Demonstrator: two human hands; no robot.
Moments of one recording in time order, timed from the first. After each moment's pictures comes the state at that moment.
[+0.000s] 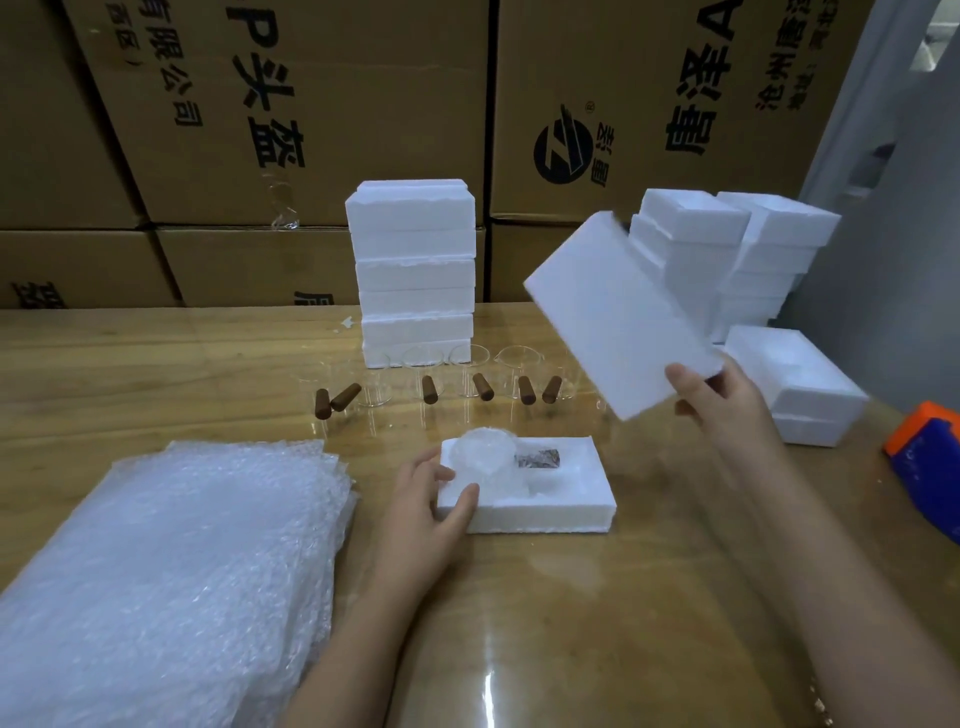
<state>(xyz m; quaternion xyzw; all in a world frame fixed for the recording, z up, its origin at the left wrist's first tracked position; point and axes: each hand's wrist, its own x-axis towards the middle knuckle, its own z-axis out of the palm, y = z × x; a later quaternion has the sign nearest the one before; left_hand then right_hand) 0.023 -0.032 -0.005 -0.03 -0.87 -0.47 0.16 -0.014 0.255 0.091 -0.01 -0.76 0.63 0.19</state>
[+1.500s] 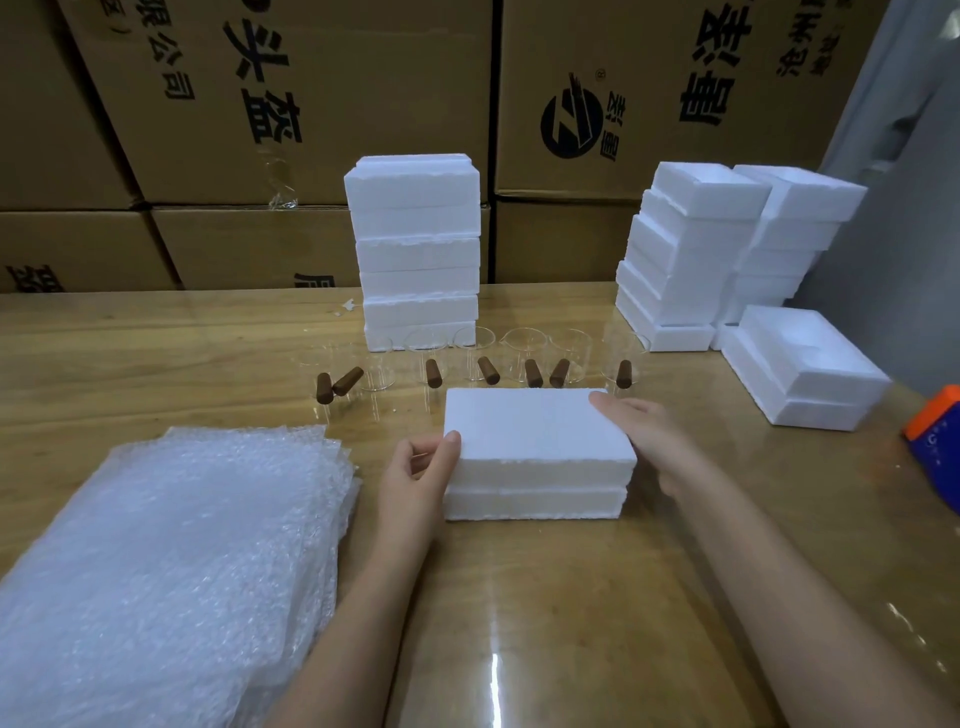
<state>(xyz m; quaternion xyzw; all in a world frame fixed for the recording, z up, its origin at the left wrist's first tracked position) 0.018 -0.028 0.012 0.10 -0.71 -0.69 0.12 -0.037 0.206 0.049 -0.12 -0.77 0.63 -0.02</state>
